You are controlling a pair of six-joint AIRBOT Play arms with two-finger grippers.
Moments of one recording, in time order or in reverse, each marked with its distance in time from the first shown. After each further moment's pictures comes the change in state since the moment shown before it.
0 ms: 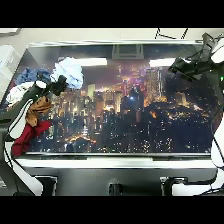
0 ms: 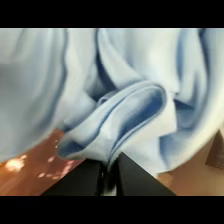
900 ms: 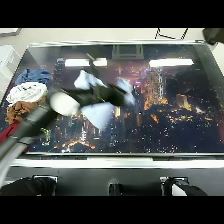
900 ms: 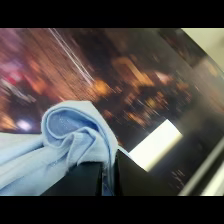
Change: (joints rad) left arm -0.844 0.623 -0.234 0.222 -0.097 0.259; right arm 0.000 0.424 0.003 -0.095 -0.149 -0.084
